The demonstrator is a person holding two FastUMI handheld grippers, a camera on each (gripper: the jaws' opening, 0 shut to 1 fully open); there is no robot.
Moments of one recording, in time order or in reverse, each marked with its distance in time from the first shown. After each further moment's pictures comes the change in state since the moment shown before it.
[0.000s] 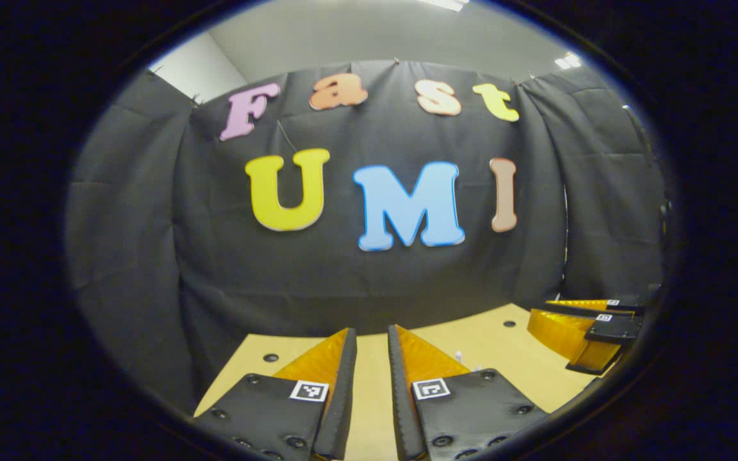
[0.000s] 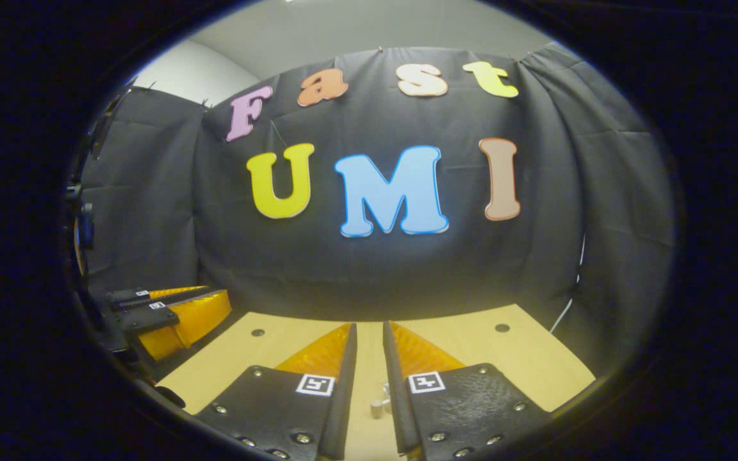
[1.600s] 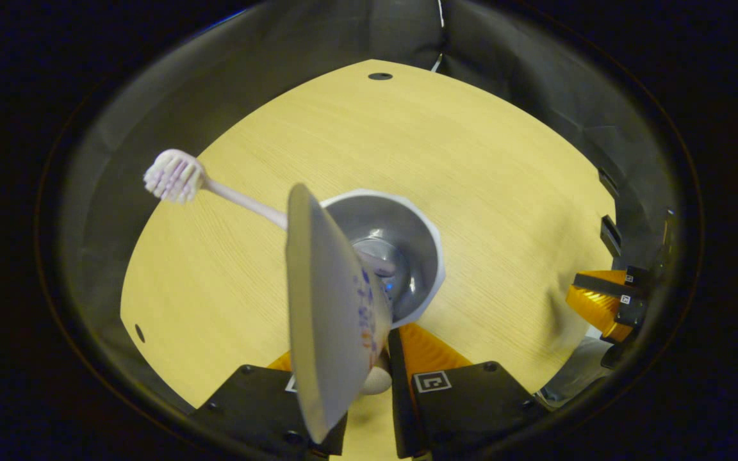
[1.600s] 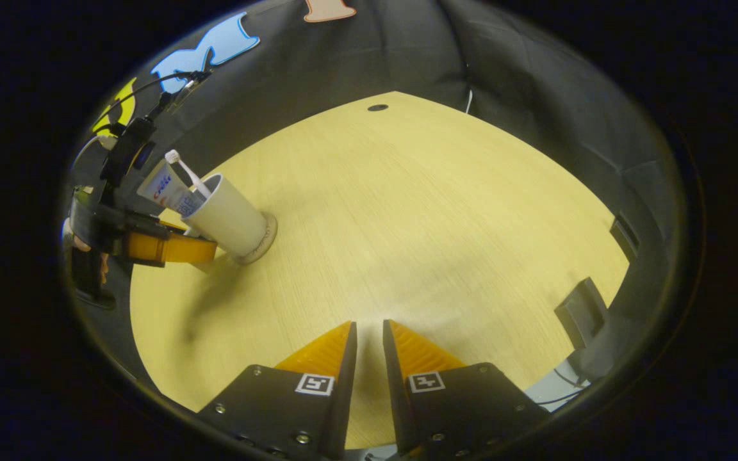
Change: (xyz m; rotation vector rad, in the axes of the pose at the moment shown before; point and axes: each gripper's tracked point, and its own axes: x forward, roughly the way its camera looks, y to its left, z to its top) left arm 0.065 -0.177 -0.332 0.442 1.164 -0.637; right arm -0.085 -0.172 -0.365 0.402 0.836 -0.353
